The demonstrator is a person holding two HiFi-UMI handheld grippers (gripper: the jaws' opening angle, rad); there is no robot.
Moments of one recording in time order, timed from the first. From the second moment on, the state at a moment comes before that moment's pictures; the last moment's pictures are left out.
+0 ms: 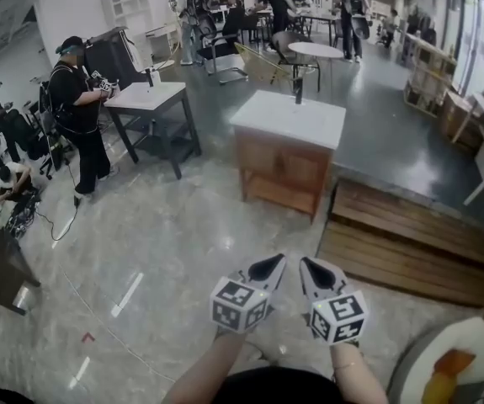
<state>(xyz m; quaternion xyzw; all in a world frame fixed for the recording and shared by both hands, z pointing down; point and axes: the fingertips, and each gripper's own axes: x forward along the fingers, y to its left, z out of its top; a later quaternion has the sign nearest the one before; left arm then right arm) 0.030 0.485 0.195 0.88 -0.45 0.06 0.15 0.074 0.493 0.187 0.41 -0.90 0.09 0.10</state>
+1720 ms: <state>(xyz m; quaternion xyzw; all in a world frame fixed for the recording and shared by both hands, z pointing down) 0.043 0.197 0.235 0.86 -0.47 0.06 0.19 0.086 0.198 0.233 0.35 -0.92 0.15 0.10</state>
